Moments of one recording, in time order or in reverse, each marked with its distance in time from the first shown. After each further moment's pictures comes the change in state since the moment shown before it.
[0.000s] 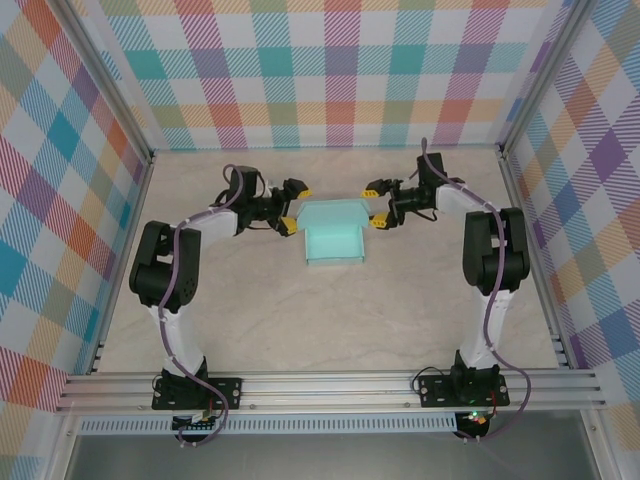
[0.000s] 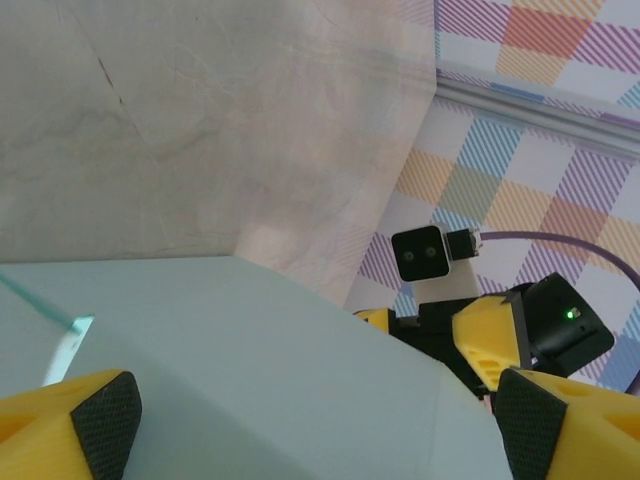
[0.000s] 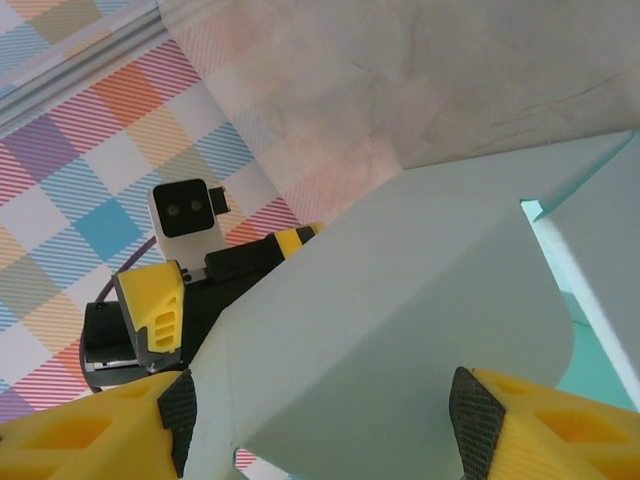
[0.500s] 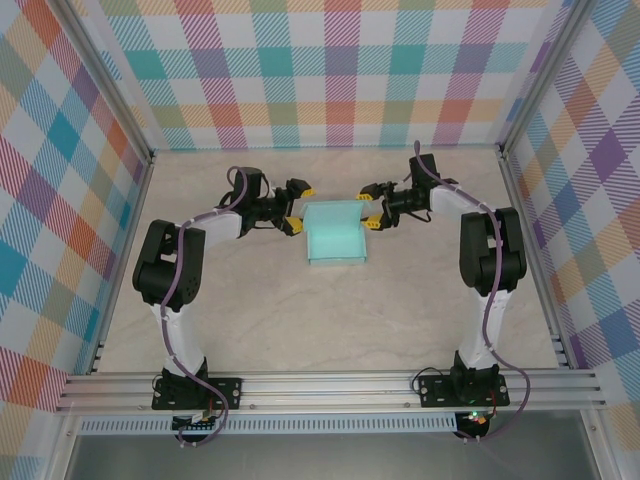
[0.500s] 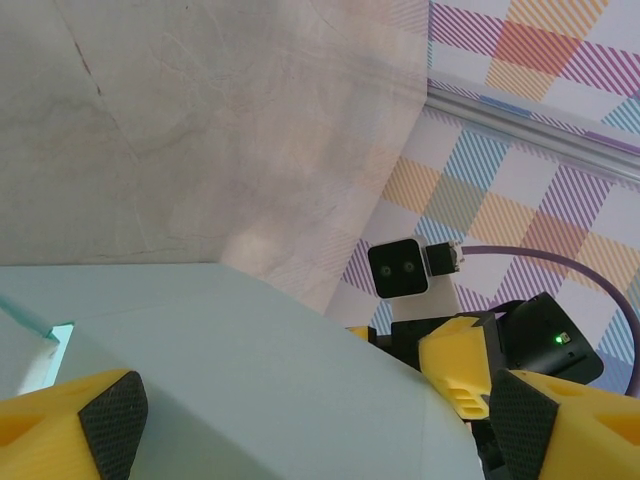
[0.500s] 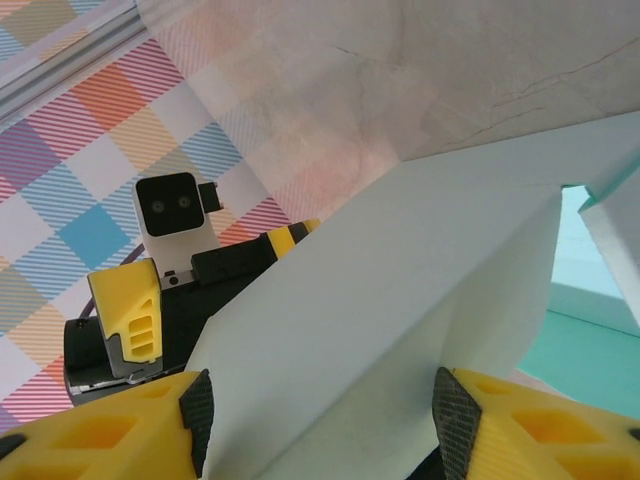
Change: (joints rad) left arm -0.022 0.016 -0.007 0.067 -0.019 -0.087; right arm 0.035 0.000 -0.004 -0.003 0.034 0.032
